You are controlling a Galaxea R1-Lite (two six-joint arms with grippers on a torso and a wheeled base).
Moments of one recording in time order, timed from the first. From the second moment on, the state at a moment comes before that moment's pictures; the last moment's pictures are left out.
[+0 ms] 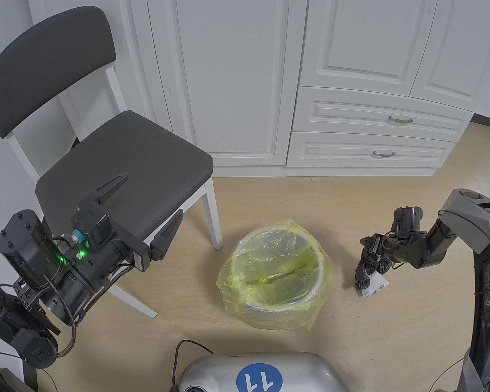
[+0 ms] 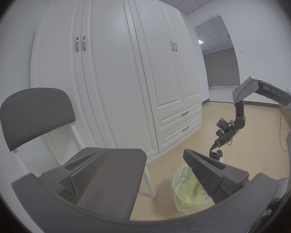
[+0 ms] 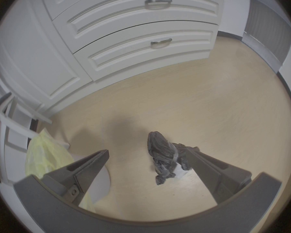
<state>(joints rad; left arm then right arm) -0.51 1.67 -0.28 -1.53 0.05 0.37 0.00 2.49 -1.16 -0.69 -0.02 0.32</state>
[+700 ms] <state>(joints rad) -0.46 1.70 -0.28 -1.53 0.05 0.41 0.00 2.69 -1.46 -0.56 0.02 0.29</state>
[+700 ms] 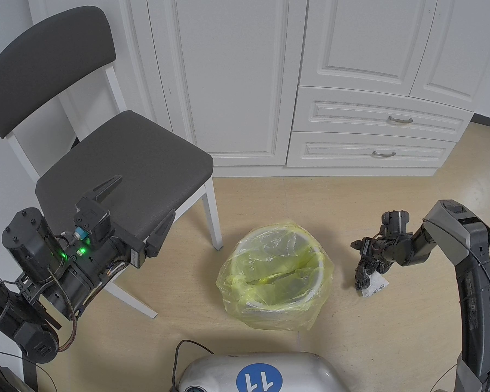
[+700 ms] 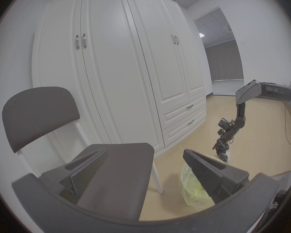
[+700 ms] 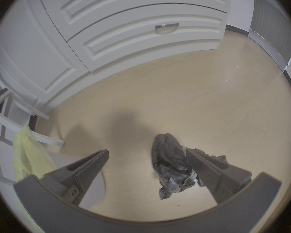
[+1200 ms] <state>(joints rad) -0.41 1.78 -0.31 -1.54 0.05 0.42 -0.05 2.81 -1.76 -0.15 -0.02 0.23</state>
